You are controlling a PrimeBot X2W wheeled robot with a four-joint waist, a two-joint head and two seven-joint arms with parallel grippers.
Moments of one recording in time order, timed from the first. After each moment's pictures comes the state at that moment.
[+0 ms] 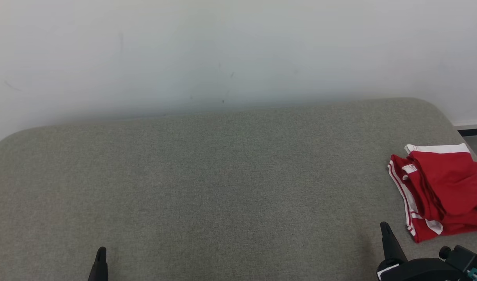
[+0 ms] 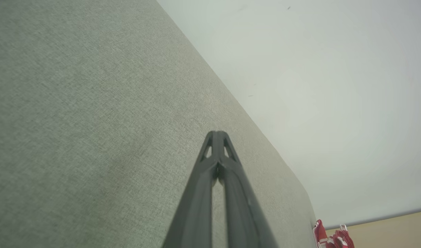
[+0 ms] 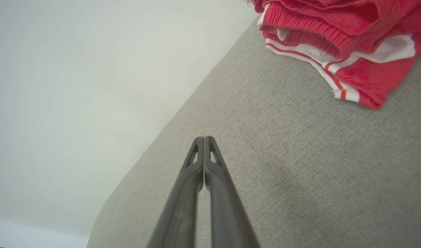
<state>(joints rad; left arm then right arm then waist) 0.03 0.04 0.10 0.24 -0.93 -0.08 -0.06 -0.07 -0.08 0.00 0.37 0.92 0.13 -0.05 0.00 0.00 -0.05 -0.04</state>
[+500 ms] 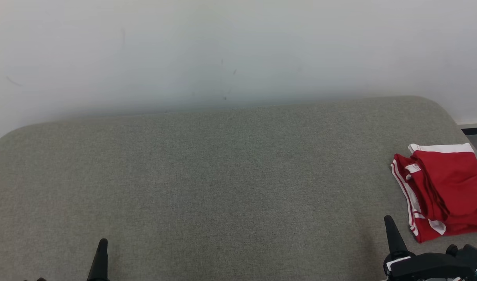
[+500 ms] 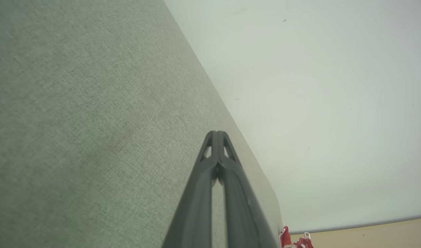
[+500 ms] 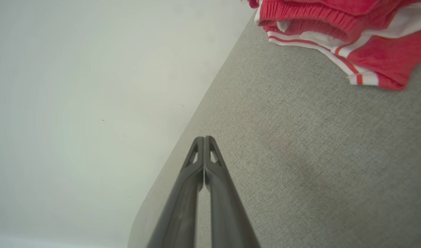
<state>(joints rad) 0.00 0.04 0.10 0.24 -1.11 -0.10 -0.01 -0.08 -0.07 -0.03 0.34 1.09 0.13 -0.01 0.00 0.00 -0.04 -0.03</state>
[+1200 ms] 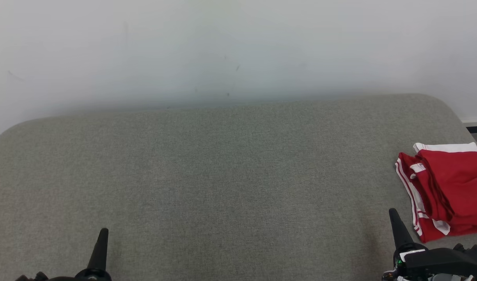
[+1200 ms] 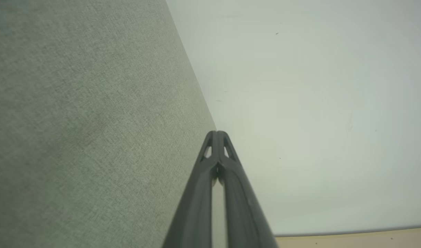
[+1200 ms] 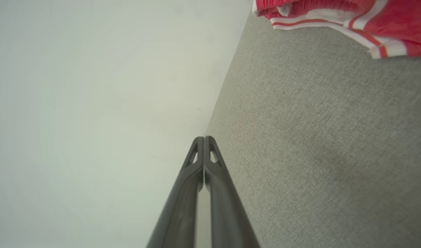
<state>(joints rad) -0.04 0.04 0.11 0.24 -1.30 -0.11 0.04 -0.09 -0.06 -0.06 0.30 1.30 0.13 0.04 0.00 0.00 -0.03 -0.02</state>
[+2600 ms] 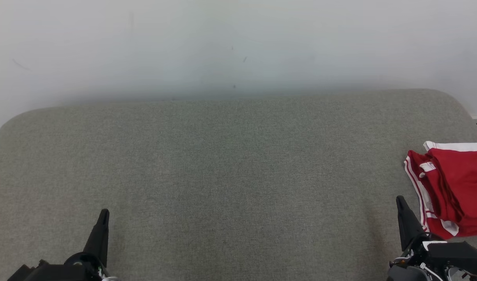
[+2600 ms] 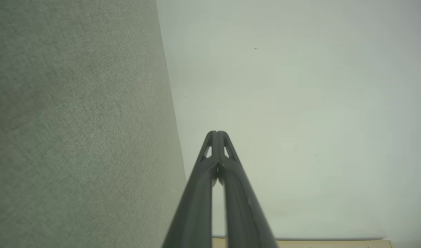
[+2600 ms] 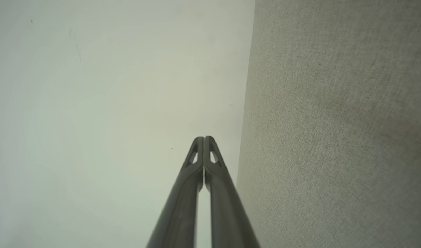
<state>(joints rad) -0.10 0.05 0.11 0.24 -1.61 -0.13 0.11 -0.10 -0.05 -0.11 0.24 1.61 0.13 0.11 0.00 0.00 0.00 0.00</state>
